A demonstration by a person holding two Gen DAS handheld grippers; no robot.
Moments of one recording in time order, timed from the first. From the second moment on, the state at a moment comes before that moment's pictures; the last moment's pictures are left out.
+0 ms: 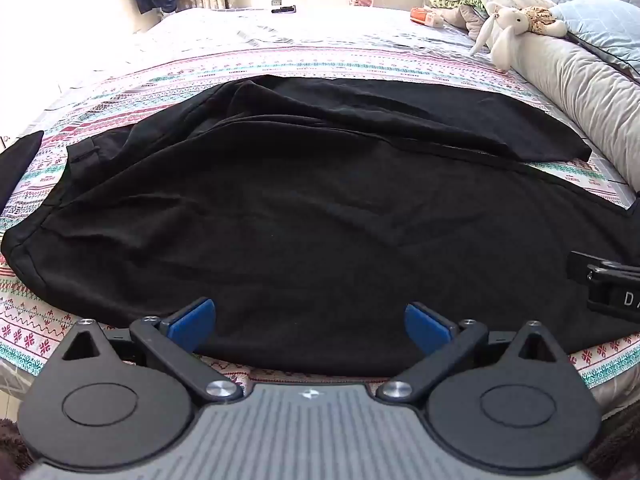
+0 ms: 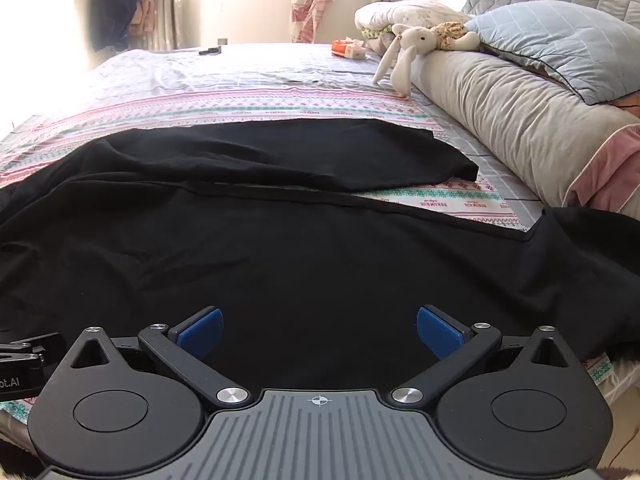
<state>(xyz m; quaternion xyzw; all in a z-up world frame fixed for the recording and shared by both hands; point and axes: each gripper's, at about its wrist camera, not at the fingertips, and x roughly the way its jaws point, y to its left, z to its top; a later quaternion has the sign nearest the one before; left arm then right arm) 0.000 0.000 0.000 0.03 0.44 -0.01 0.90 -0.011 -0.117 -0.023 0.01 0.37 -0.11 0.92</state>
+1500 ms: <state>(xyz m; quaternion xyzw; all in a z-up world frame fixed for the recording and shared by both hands) 0.003 0.003 -0.004 0.02 0.44 -0.02 0.90 -0.007 -0.116 -0.032 0.02 0.39 -0.10 0.92</state>
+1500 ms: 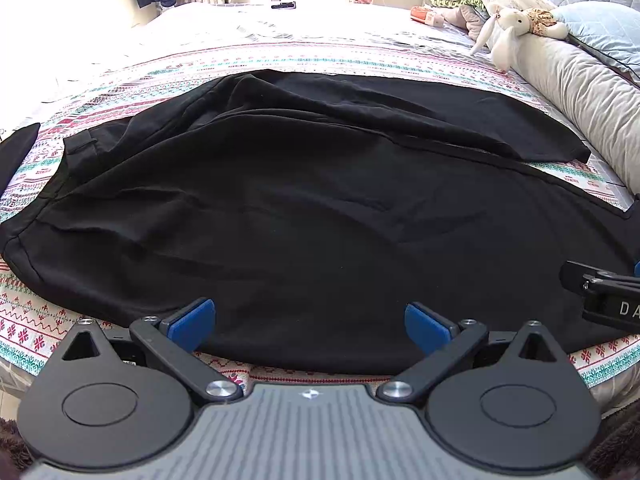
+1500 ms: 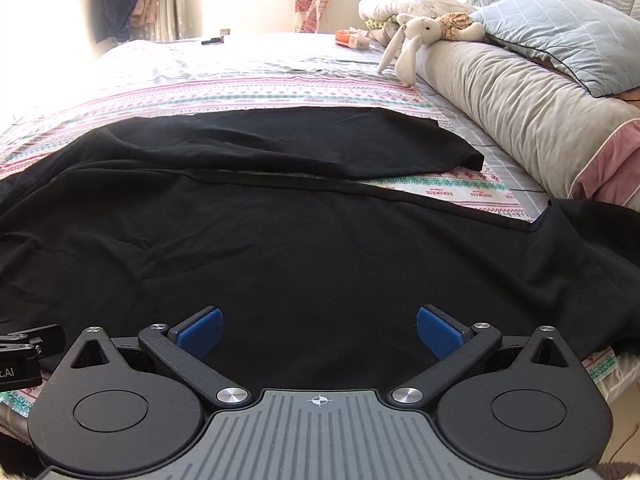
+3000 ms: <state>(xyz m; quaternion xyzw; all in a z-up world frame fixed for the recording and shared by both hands) -0.008 0.047 -0.032 0.01 0.47 0.03 0.88 -0.008 -0.115 -0.057 0.00 0.44 -0.10 0.89</state>
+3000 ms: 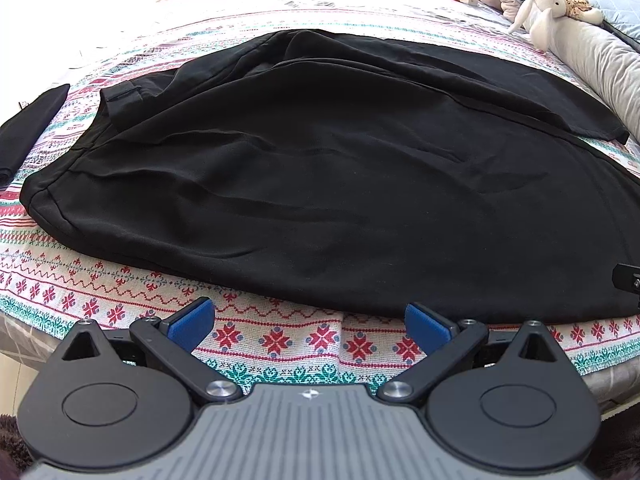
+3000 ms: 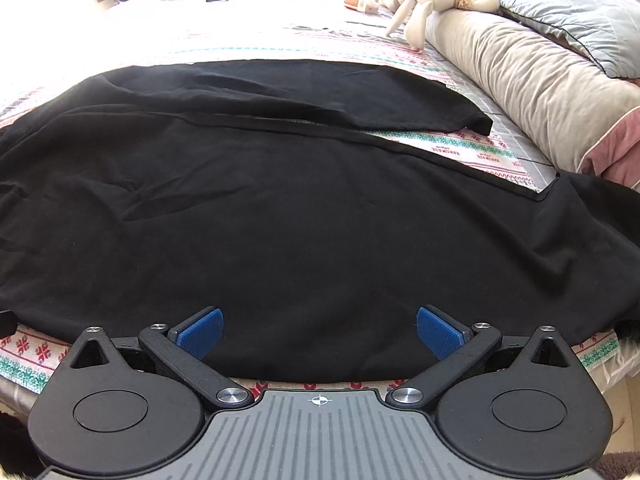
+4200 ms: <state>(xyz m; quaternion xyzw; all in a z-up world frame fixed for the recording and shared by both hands) 0.119 0.211 0.001 -0.17 0.42 0.13 0.88 0.115 -0.064 0.002 0.08 0.45 0.07 0.89</state>
